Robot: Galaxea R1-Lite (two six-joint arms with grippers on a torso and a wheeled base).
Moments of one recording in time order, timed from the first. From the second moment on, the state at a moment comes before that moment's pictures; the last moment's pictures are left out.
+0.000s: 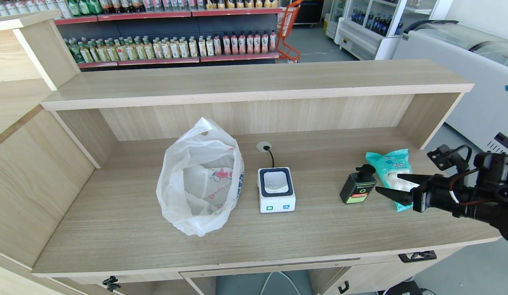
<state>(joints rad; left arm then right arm) 0.00 0.00 0.00 0.00 0.00 0.00 -0.17 1.87 -0.62 -0.87 0.69 -0.29</state>
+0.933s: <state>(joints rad) 0.00 0.00 0.00 0.00 0.00 0.00 -0.06 2.06 -0.79 -0.90 0.76 -0.28</state>
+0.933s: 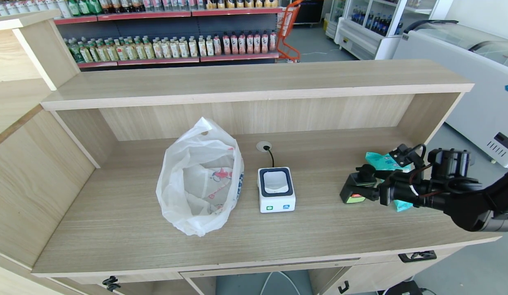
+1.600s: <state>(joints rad) 0.00 0.00 0.00 0.00 0.00 0.00 -0.01 2.13 -0.83 -0.90 0.81 -0.28</state>
